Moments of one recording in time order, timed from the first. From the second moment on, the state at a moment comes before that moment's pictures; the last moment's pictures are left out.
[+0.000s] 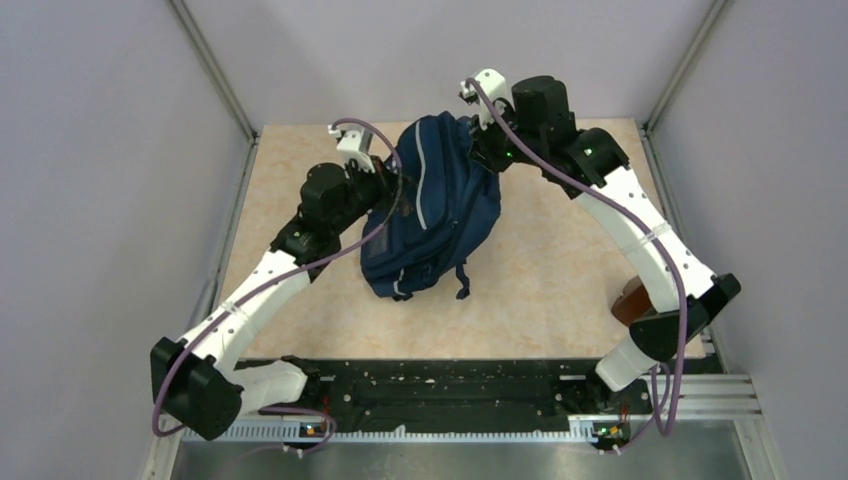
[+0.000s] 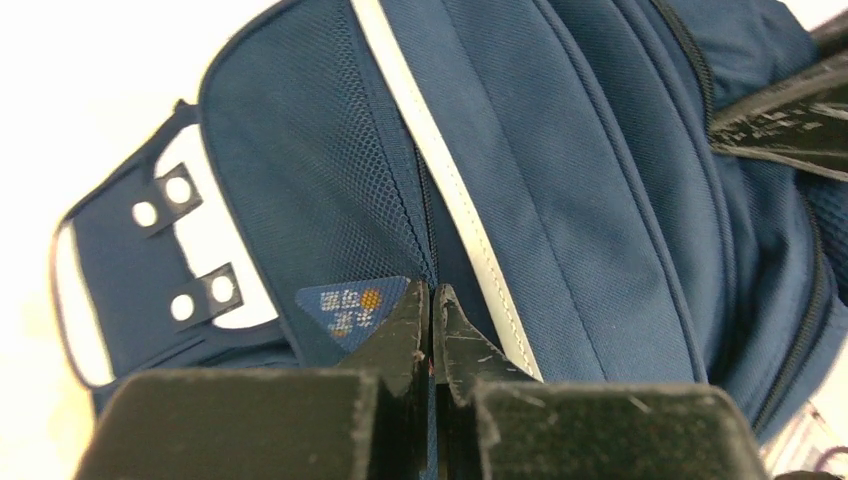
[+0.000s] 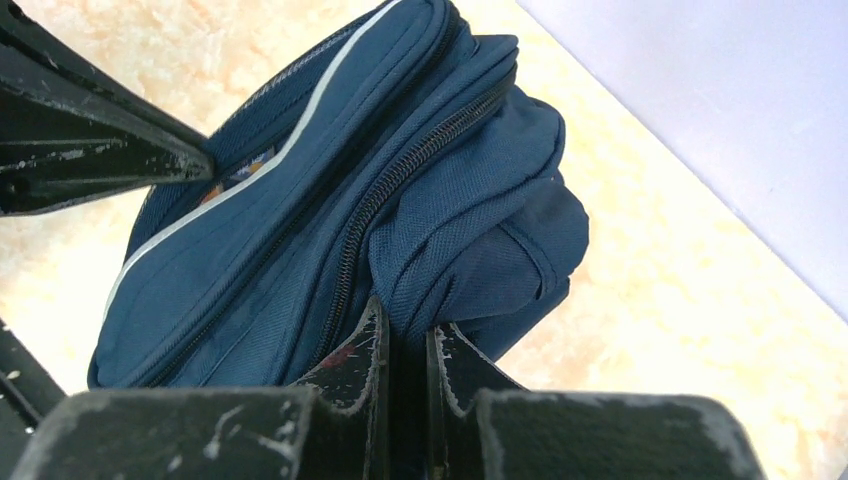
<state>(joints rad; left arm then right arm) -0.50 1.17 1.04 0.00 0.13 -0.41 0.63 1.58 1.93 -0.82 -0.08 -0.20</state>
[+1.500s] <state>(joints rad) -0.26 1.38 1.41 -0.07 0.44 -0.33 0.61 1.75 2.15 -0.68 -0.44 -0.33</state>
